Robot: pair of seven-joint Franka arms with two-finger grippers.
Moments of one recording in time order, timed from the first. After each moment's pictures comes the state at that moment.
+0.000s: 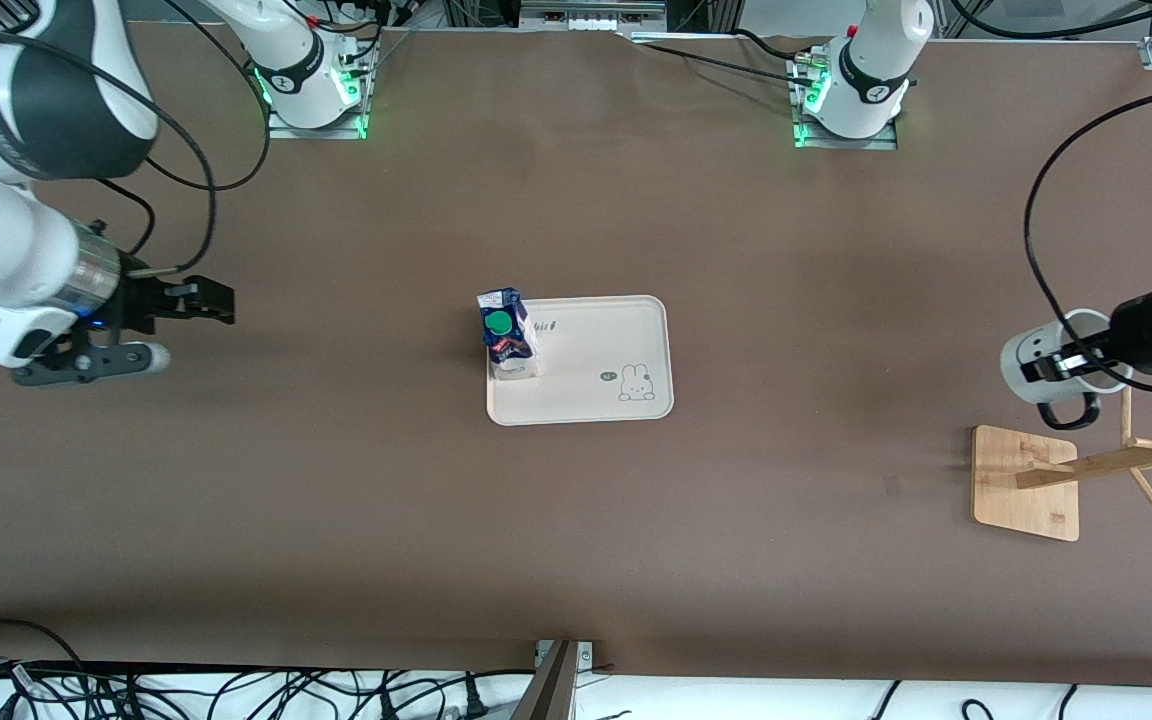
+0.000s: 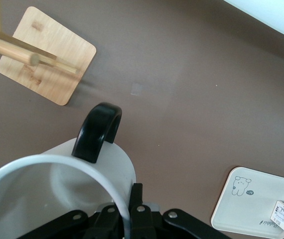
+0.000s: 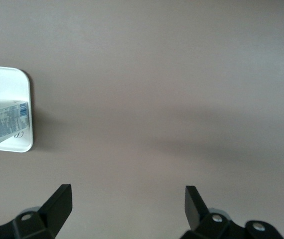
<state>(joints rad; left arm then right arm) 0.10 0.33 0.01 -1.39 -0.20 1.67 -0.25 0.14 0.30 0.04 -1.44 0.01 1.60 0.01</state>
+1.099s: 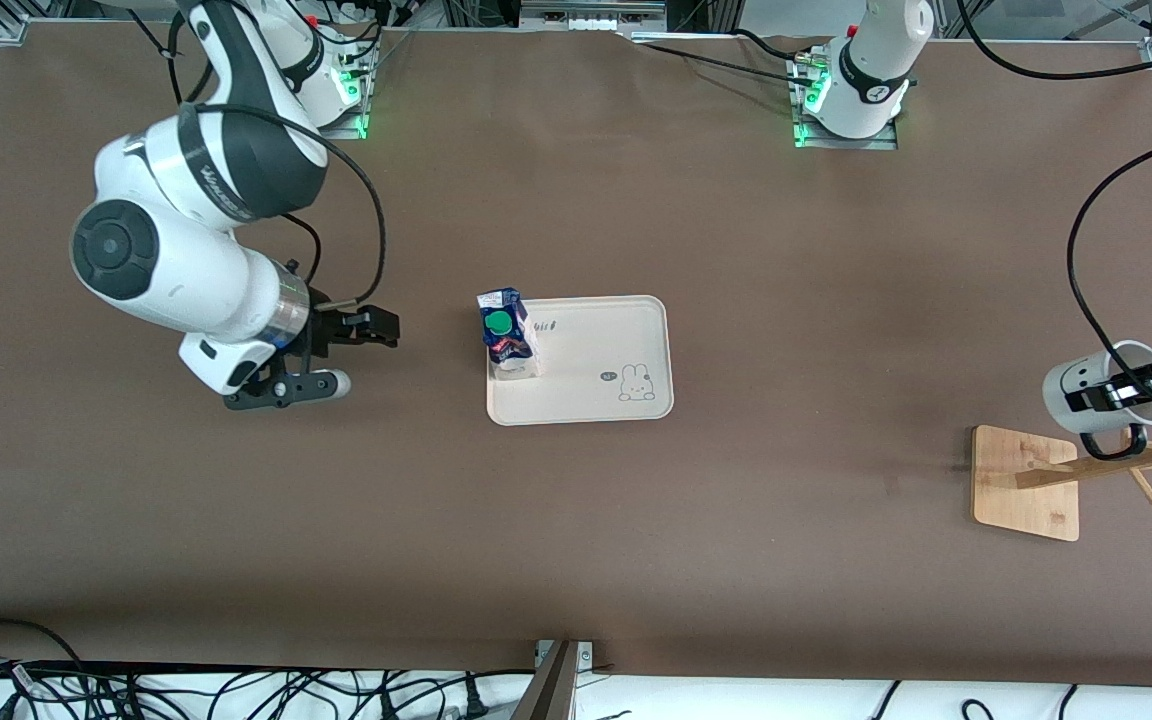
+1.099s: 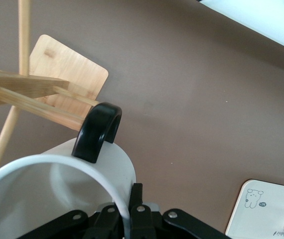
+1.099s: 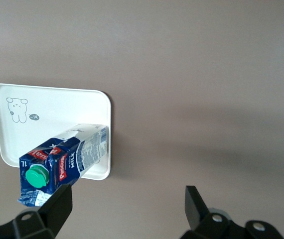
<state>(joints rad) 0.18 0.45 0.01 -1.26 -0.21 1.66 -0.14 0.32 0.42 0.04 -1.44 0.18 1.80 0.19</state>
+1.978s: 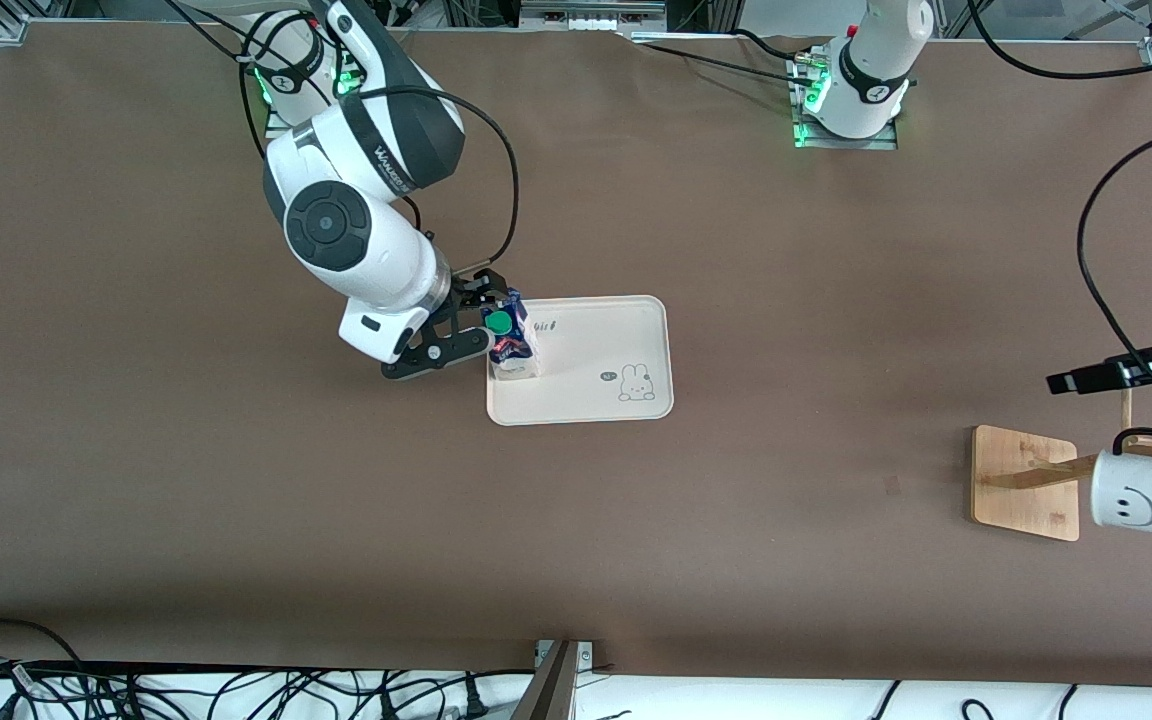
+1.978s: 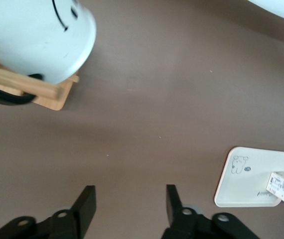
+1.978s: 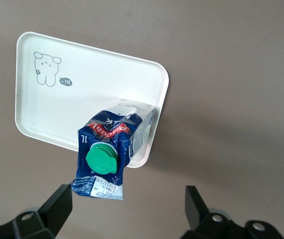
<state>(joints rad) 0.20 0.44 -0.04 -1.25 -0.25 1.55 -0.06 0.51 0.48 0.04 -1.44 0.16 1.82 0.20</state>
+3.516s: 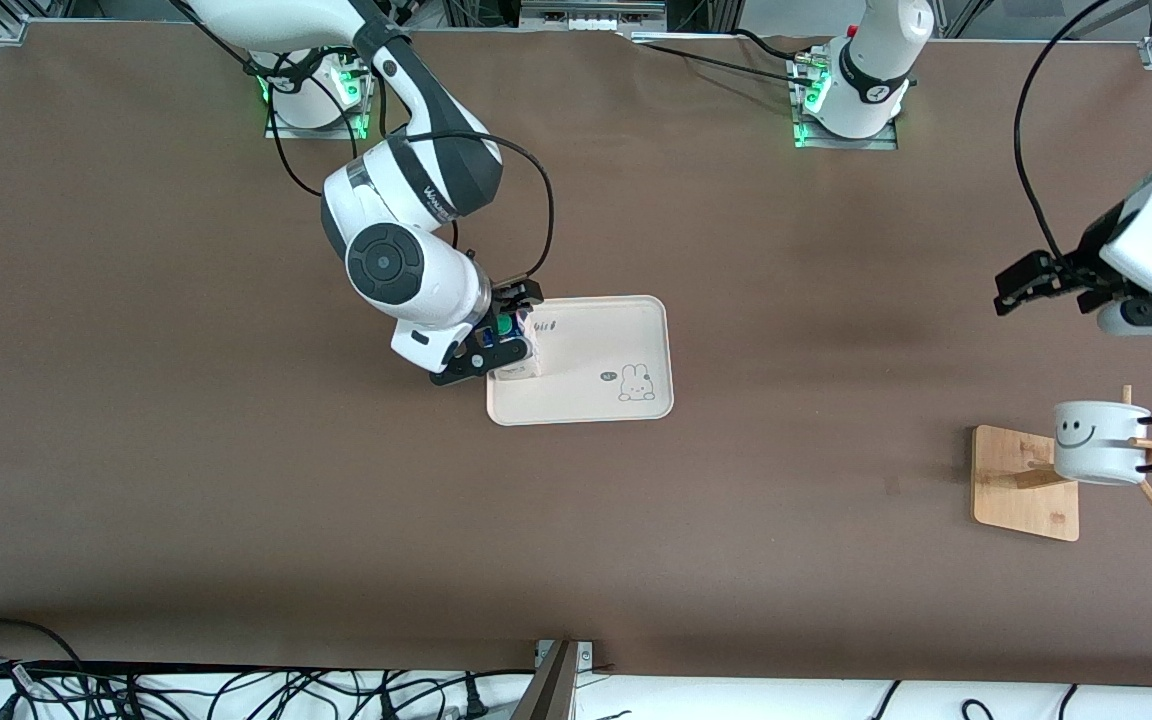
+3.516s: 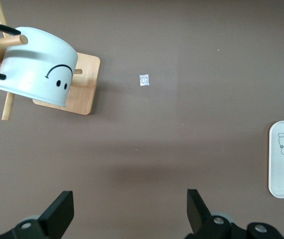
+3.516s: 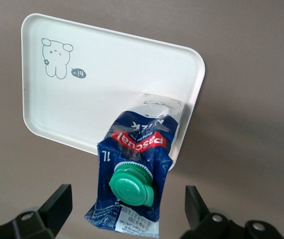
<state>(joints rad) 0.01 0.02 -0.03 -1.72 0.00 1.78 -0.06 0.55 0.56 0.03 -1.44 0.24 1.87 0.20</state>
